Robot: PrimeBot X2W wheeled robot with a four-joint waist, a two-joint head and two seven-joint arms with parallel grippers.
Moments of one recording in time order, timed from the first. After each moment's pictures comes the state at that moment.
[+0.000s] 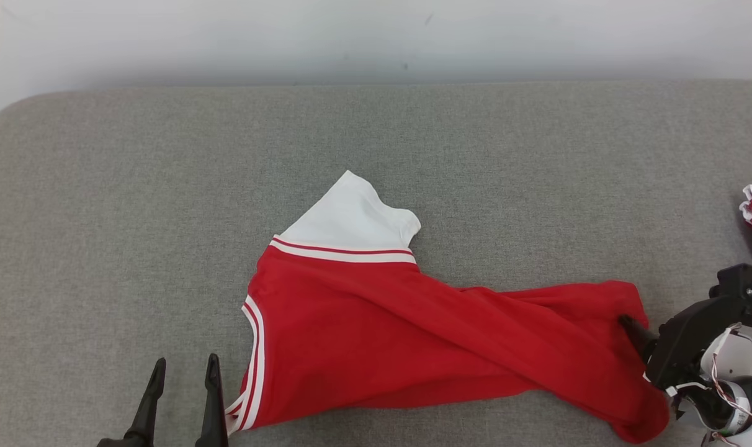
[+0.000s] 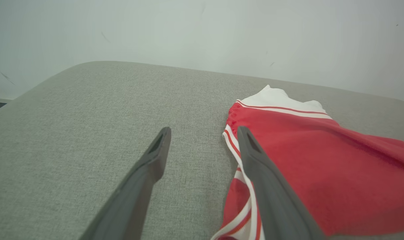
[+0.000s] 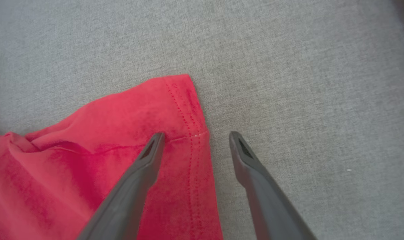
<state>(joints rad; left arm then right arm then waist) 0.06 0.05 -0.02 0.09 -0.20 -0.08 -0.26 -0.29 -0.11 -0.28 0.27 0.31 0.13 0.77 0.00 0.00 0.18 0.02</state>
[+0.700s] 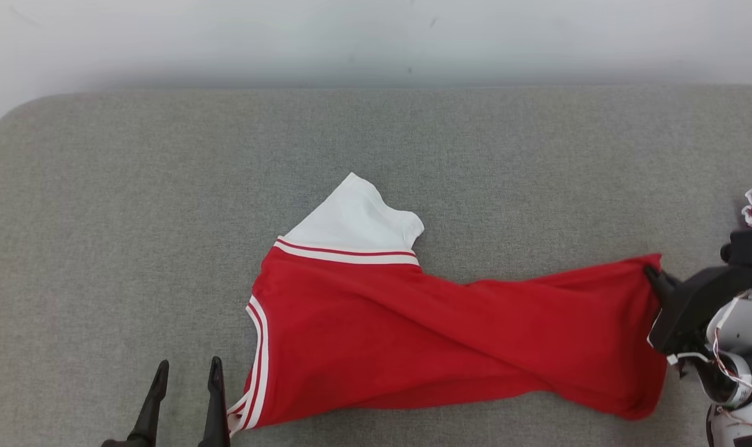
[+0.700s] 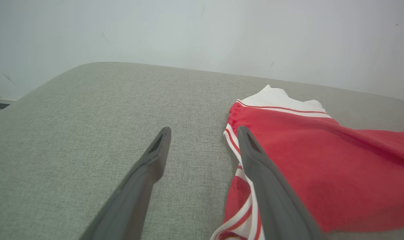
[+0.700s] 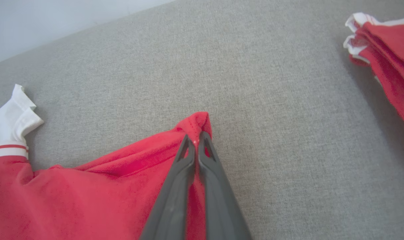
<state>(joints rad) 0.06 0.05 -0.02 0.09 -0.19 -0.09 -0.26 -0.35 -0.18 -0.19 0.28 0.35 0.13 0.61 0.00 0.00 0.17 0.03</state>
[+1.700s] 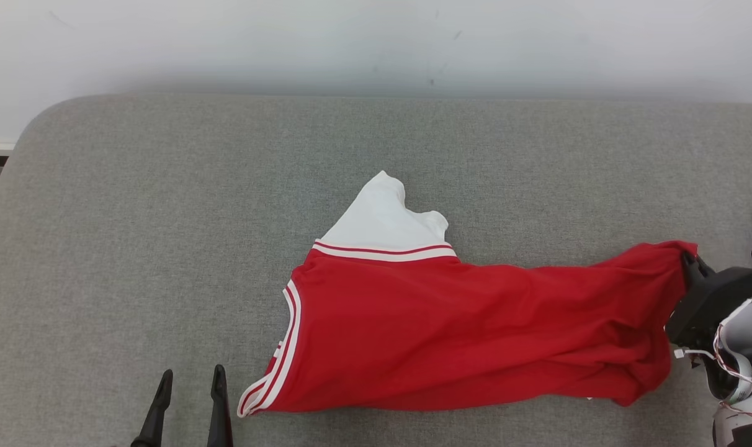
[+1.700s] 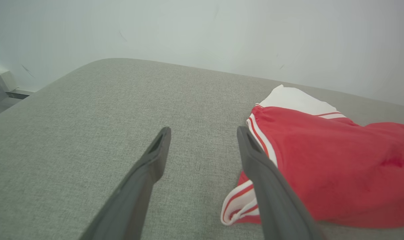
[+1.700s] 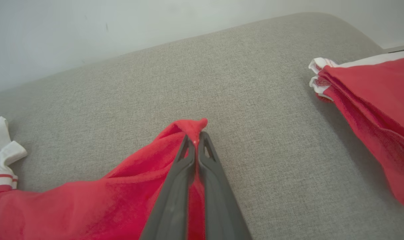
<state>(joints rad) 0.08 0.05 -0.04 0.10 -0.23 -0.07 -0.26 -0.41 -0.18 -0.27 0.41 0.24 0.13 0.36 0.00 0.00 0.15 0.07</state>
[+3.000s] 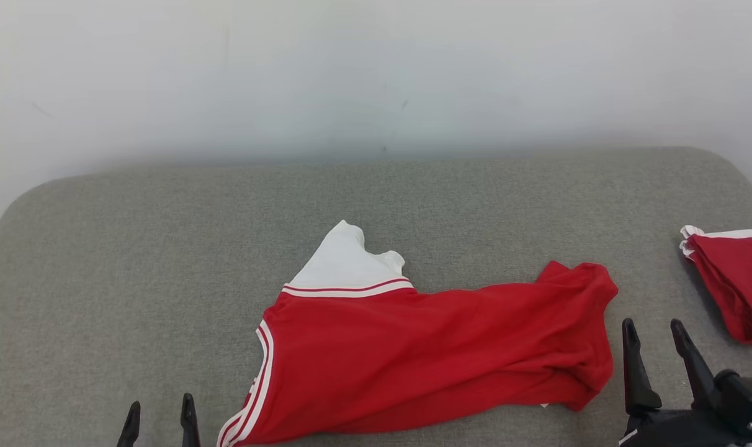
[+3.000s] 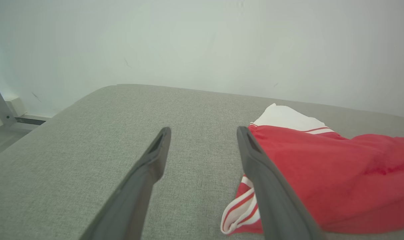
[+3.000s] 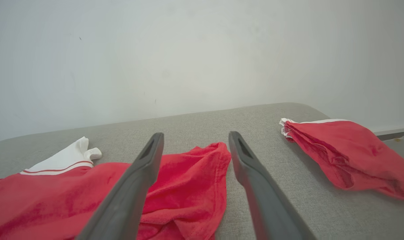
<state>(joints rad) 0.14 0.05 0.03 0.10 -0.20 -0.05 -0.26 0.00 -0.12 -0.08 0.13 0.23 0.13 -0.13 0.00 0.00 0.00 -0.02</state>
